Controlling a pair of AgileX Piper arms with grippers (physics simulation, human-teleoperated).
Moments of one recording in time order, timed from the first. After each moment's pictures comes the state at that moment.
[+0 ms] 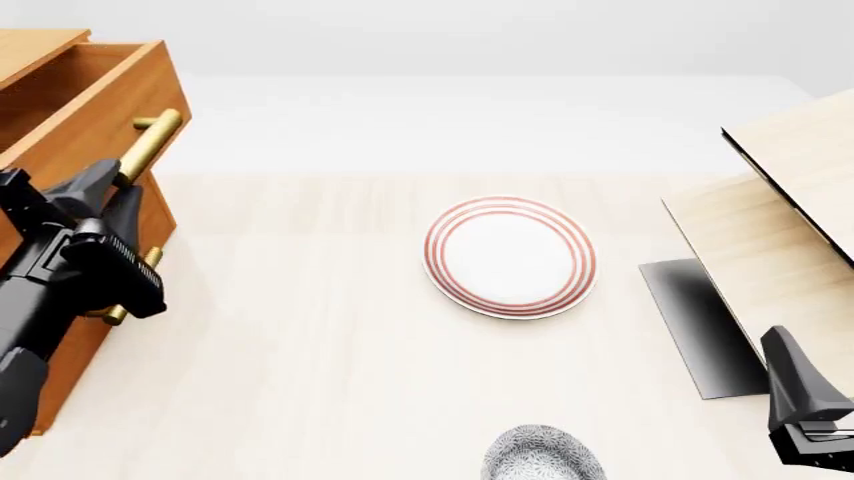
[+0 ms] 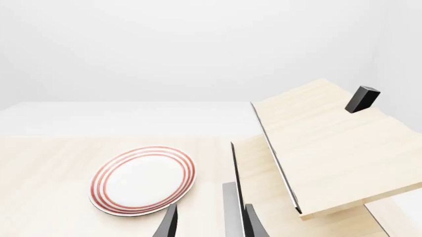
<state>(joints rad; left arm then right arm) -0.03 1.16 -0.29 -0.92 1.42 0.00 0.01 0.00 0.00 0.00</state>
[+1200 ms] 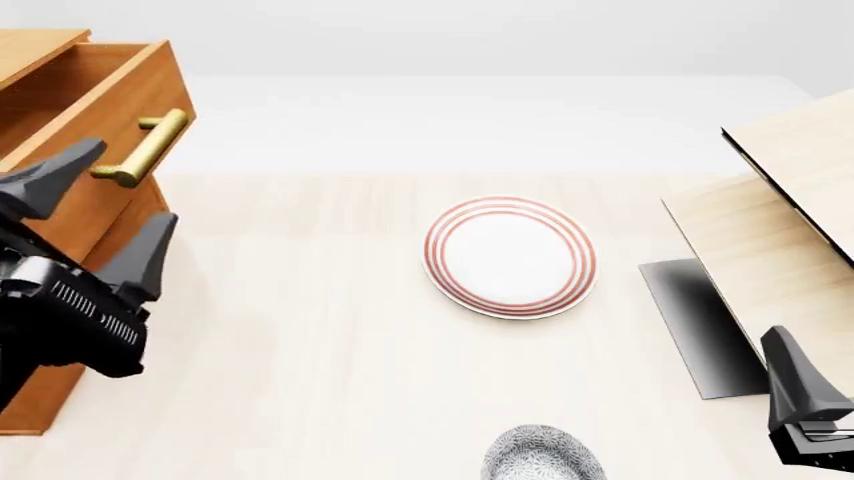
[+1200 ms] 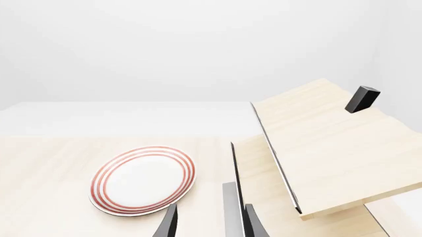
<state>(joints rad) -0.28 0.74 -0.26 -0.59 1.36 0.00 0.01 0.00 0.00 0.00</state>
